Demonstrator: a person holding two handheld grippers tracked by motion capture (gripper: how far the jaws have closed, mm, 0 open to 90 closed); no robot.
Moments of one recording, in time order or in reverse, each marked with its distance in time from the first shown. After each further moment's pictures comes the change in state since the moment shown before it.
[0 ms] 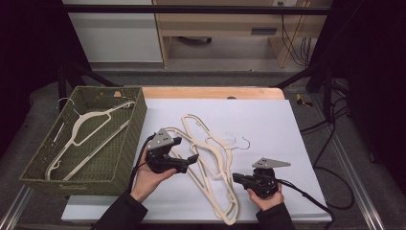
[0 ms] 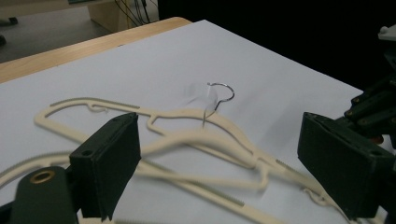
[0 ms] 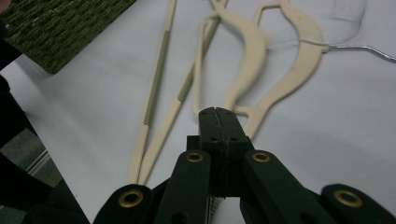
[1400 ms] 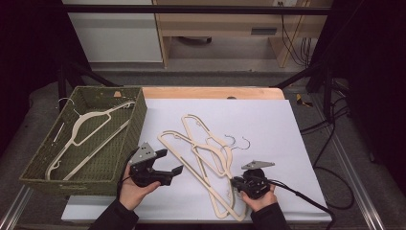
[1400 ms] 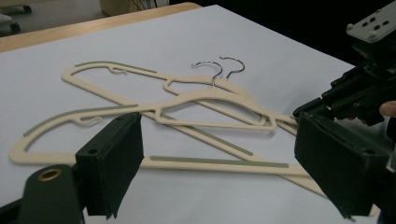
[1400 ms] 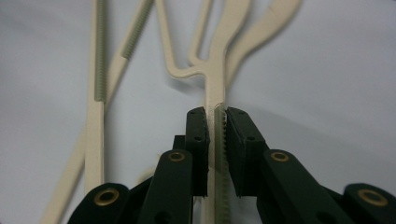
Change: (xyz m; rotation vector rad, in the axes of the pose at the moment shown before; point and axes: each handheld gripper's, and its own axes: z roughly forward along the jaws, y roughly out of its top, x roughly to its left) left arm 0.008 -0.048 -0.043 -0.001 0.033 -0.032; right arm -0.002 -0.011 0.031 0.173 -0.172 0.012
